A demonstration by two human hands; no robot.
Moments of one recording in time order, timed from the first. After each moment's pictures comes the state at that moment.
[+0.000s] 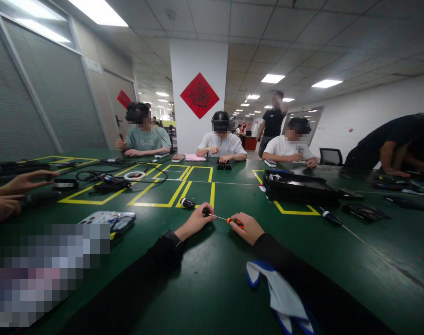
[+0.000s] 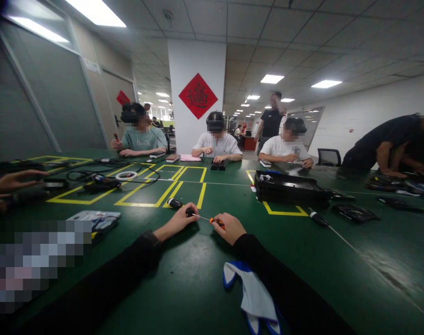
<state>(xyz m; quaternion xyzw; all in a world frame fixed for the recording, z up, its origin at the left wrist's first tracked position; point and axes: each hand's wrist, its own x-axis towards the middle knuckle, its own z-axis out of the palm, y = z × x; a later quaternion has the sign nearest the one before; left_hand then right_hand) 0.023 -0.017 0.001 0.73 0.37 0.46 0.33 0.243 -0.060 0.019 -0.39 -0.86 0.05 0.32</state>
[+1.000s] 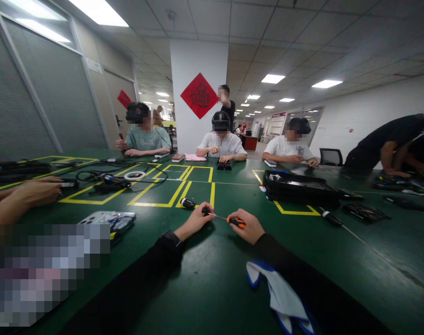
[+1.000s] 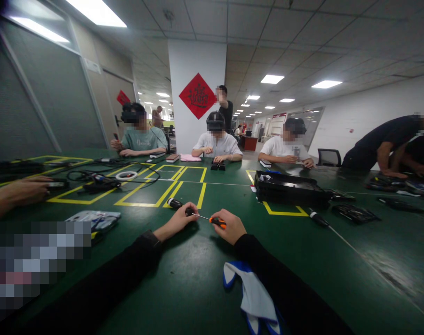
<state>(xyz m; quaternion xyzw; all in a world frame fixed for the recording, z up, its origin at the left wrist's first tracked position) 0.024 -0.021 0.005 0.71 0.38 0.48 0.36 0.243 -0.062 0.023 -0.36 -0.85 0.06 0.37</state>
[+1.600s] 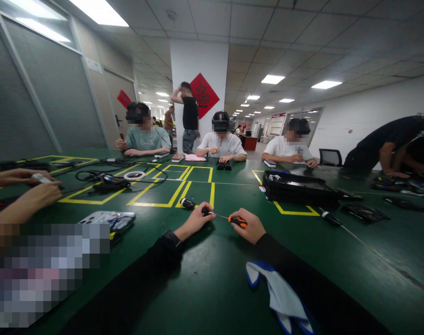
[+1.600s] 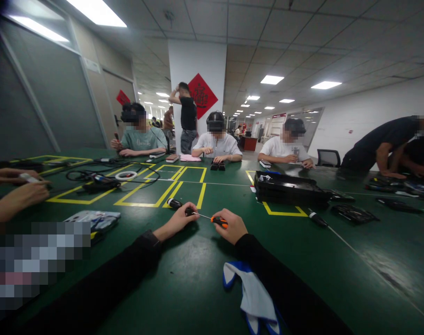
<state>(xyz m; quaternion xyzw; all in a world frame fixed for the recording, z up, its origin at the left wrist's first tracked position) 0.024 -0.021 0.004 0.70 0.40 0.48 0.35 0.246 -0.065 0.026 -0.37 -0.84 0.06 0.38</state>
